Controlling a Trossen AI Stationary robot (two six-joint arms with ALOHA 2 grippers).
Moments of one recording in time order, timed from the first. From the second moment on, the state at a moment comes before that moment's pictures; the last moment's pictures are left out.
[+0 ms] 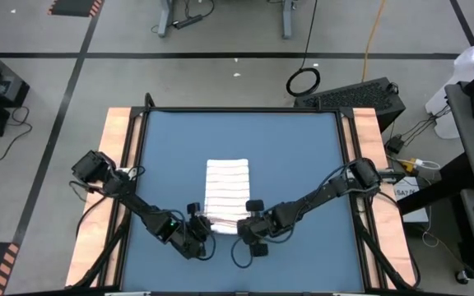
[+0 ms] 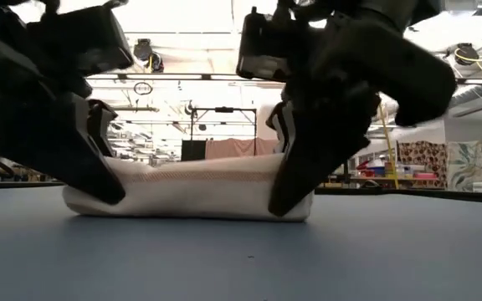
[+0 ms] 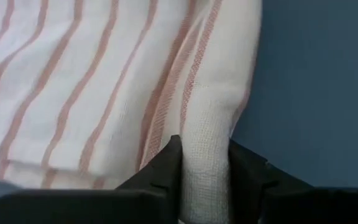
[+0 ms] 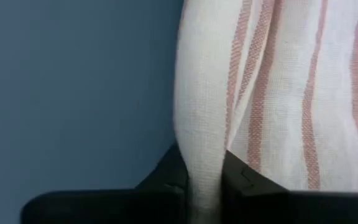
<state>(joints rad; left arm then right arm) -0.65 1.77 0.83 -0.13 -0.51 -0.64 0.41 2.03 1.32 -0.40 0.14 0.31</state>
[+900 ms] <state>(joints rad) -0.79 1.85 0.83 0.06 -0.82 -0.28 0.21 2.03 1.32 -0.37 -0.30 0.46</state>
